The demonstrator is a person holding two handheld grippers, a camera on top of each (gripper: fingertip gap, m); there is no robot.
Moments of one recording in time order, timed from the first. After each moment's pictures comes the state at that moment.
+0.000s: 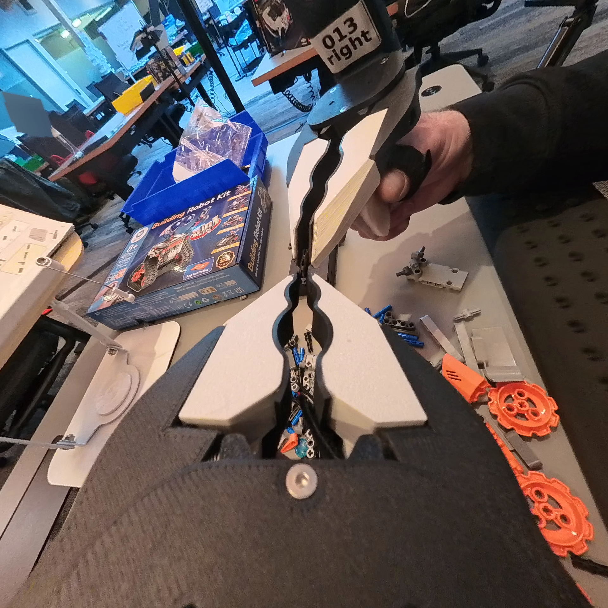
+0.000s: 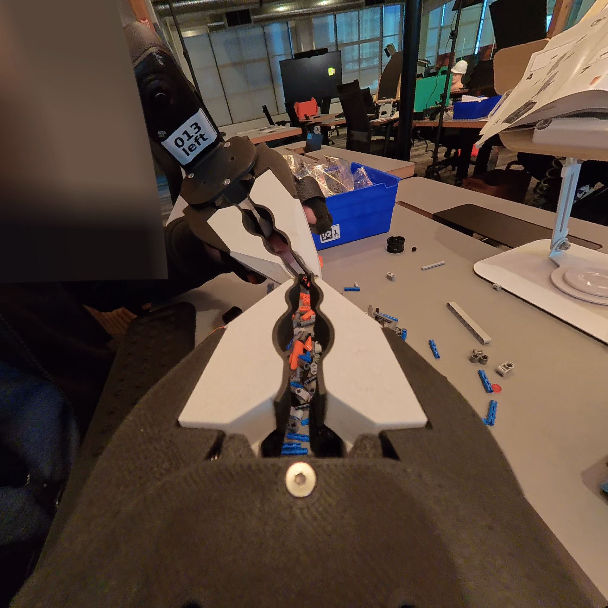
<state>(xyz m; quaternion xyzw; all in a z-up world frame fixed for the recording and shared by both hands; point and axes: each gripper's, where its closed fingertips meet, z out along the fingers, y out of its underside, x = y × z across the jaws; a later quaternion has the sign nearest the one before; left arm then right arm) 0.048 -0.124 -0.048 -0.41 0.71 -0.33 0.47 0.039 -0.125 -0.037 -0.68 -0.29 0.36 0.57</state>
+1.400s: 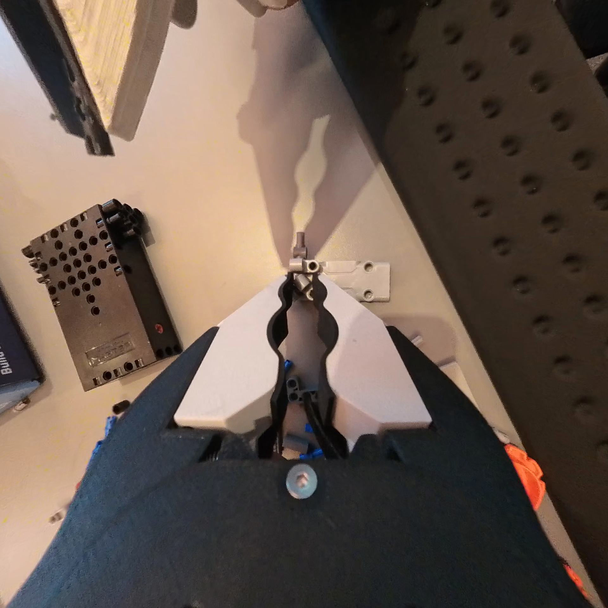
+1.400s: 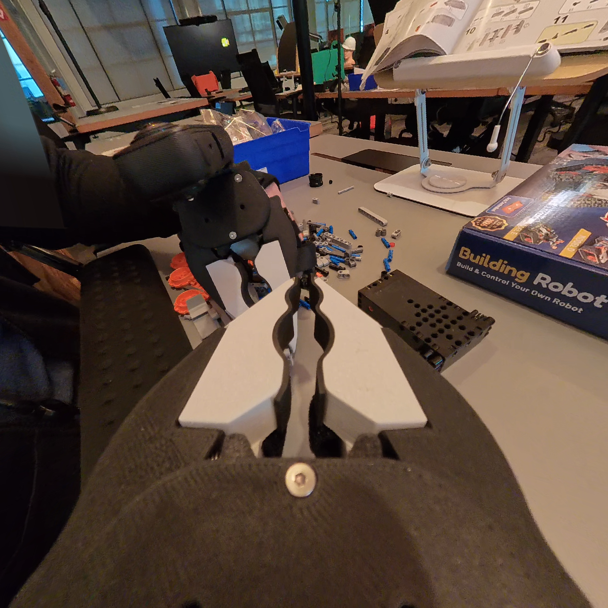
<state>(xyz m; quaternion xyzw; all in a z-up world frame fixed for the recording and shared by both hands) 0.122 -0.224 -0.188 -0.35 0.89 -0.22 0.18 0.154 -0.214 -0.082 -0.74 -0.20 0.25 0.59</state>
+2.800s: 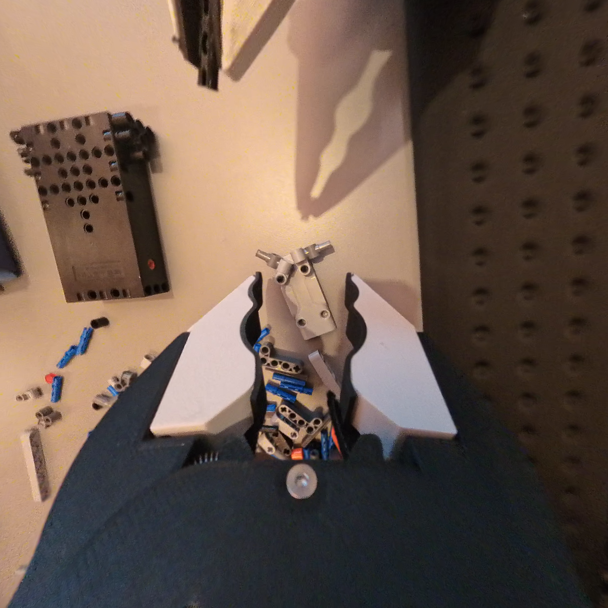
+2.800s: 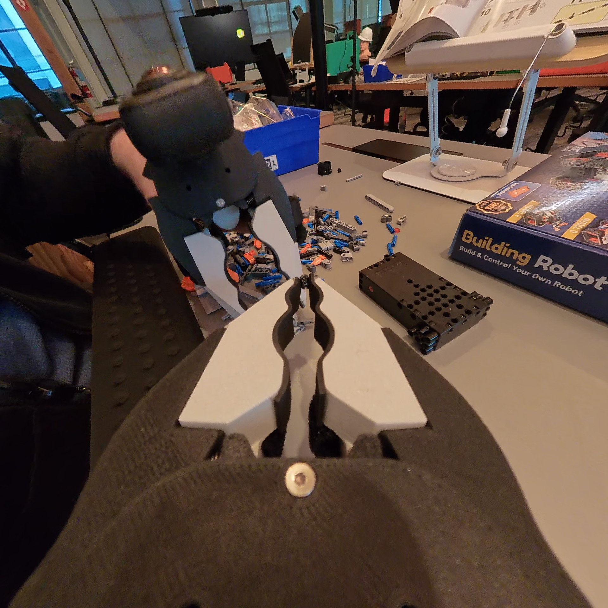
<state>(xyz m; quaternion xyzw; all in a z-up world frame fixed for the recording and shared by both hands) 0.113 -0.220 -0.181 -0.51 0.84 -0.13 0.15 0.166 -0.229 -0.092 -0.74 -0.22 0.26 0.58</state>
